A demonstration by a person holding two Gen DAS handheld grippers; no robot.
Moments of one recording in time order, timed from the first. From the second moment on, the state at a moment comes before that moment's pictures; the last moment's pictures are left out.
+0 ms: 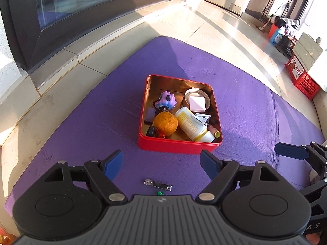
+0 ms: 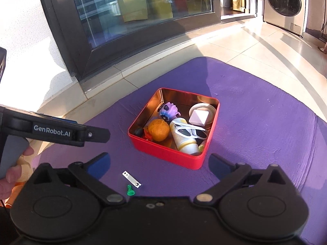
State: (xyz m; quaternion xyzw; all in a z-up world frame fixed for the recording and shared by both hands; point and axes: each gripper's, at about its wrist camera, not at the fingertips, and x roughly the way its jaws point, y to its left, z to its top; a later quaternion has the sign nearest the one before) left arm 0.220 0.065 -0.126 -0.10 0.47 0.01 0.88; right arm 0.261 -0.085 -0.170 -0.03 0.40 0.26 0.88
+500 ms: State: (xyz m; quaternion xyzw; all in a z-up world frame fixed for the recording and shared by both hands) left arm 0.215 0.062 -0.196 -0.07 0.53 -0.01 0.84; right arm 0.230 -0.043 -0.246 -0.09 0.44 0.30 0.84
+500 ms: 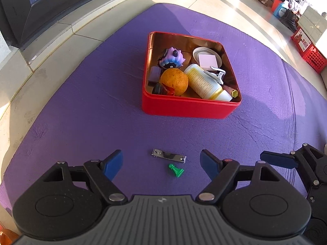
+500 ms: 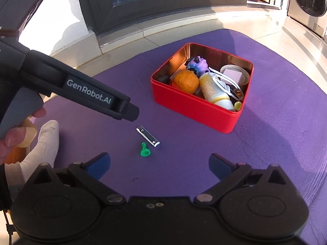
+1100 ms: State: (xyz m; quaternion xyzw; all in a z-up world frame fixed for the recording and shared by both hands) left arm 0.234 0.063 -0.272 -0.09 0.58 -0.02 0.81; right arm 0.244 -0.010 -0.303 -0.09 0.47 0.32 0.82
